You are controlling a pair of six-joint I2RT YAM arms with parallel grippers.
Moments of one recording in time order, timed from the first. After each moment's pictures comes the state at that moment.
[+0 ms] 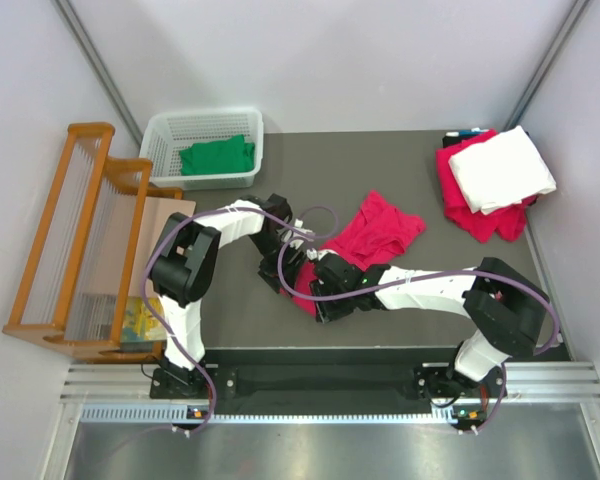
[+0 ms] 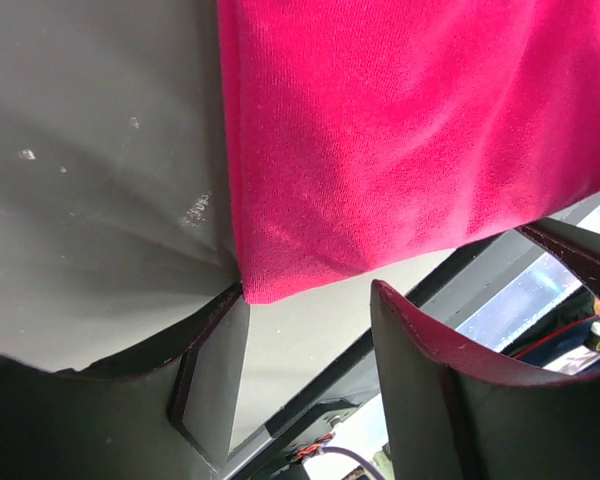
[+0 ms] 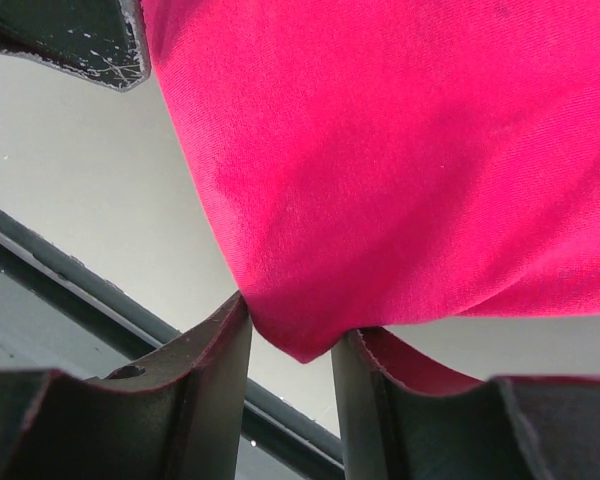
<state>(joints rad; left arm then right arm) -0.49 1.97 1.30 -0.96 0.53 0.16 1.03 1.59 0.85 -0.29 -0.02 0.60</state>
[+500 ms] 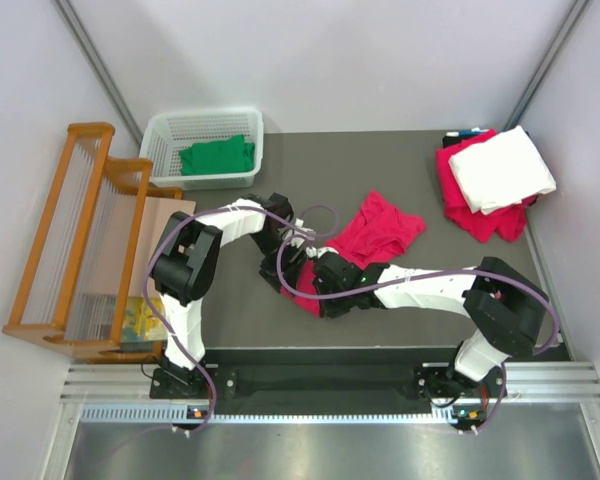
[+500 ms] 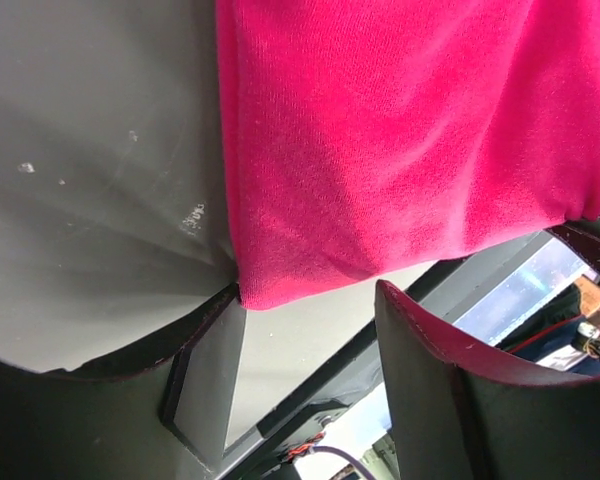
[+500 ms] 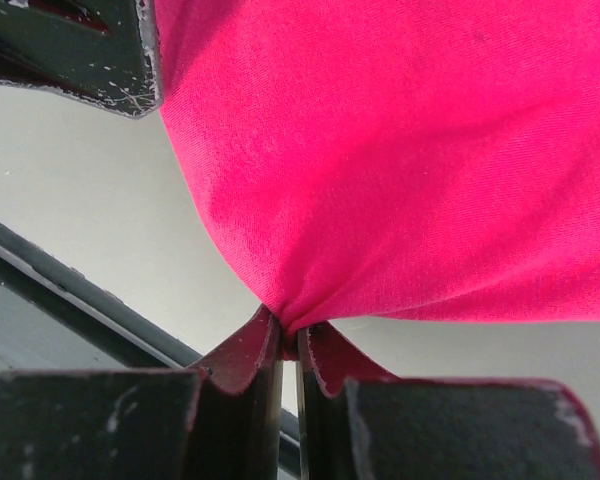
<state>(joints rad) -0.49 1.99 1.33 -0.97 0.54 0.14 1.03 1.59 0.87 -0.31 0.01 0.59</state>
